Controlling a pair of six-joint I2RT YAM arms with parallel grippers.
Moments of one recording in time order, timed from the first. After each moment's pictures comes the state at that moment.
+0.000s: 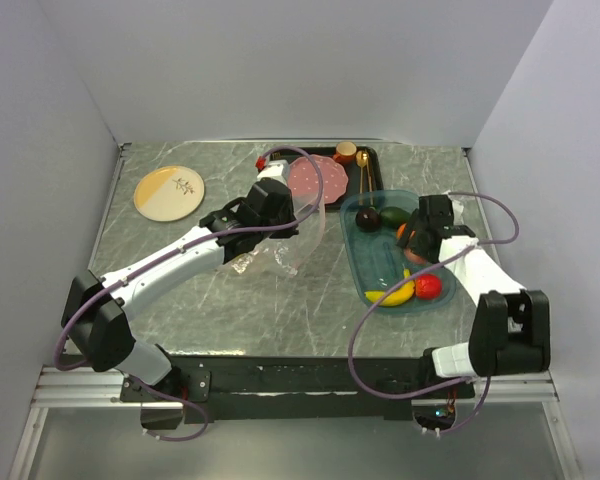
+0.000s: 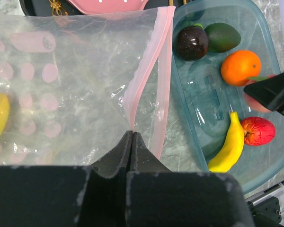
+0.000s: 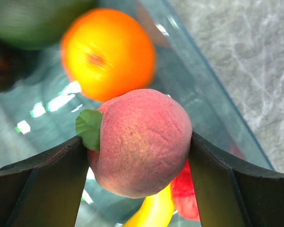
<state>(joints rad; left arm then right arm) -0.78 1.49 1.28 -0.38 -0.24 -0.64 0.05 1.37 0.86 -0.47 0.25 0.52</state>
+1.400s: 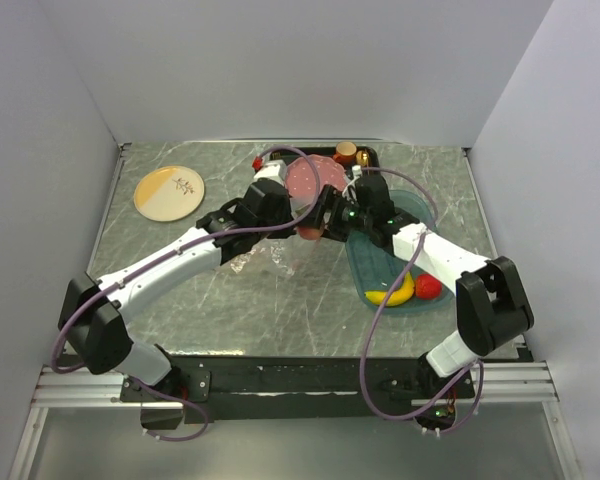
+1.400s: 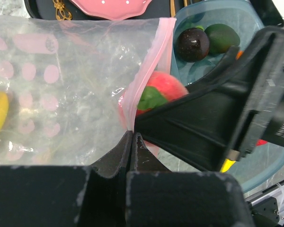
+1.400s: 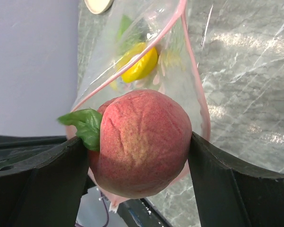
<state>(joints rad) -0.78 1.47 1.26 -0.38 -0.24 -0.65 0.46 1.54 1.02 -0.02 -0.45 0.82</state>
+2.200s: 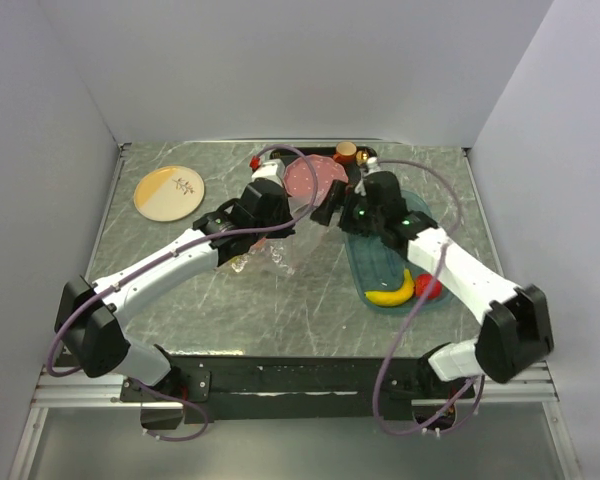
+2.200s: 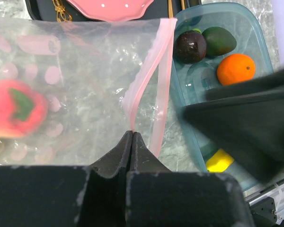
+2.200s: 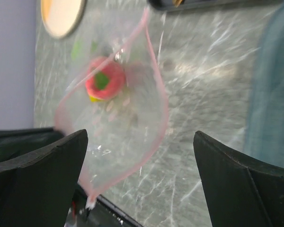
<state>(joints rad) -0.78 1.45 1.25 -0.38 -0.24 -0.65 0.48 1.39 1.07 -0.26 -0.17 0.68</state>
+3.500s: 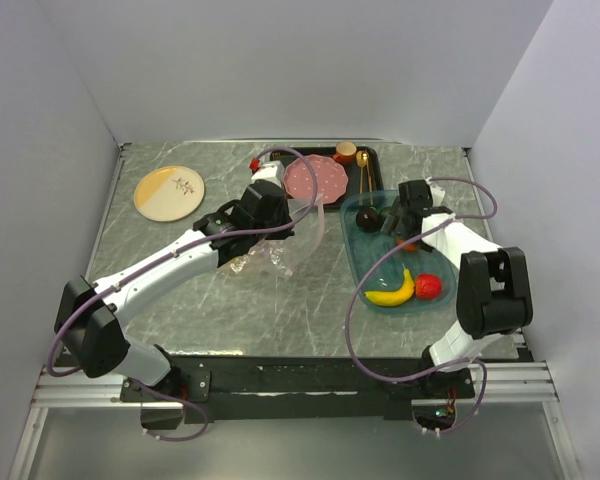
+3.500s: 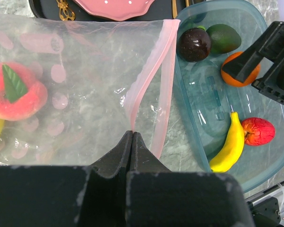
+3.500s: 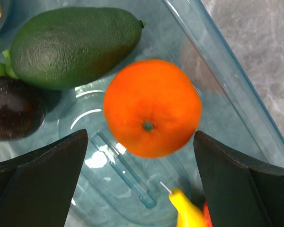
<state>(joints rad) -0.78 1.45 1.24 -0.38 -0.24 -0.65 0.12 1.61 1.01 -0.42 0.33 0.54</state>
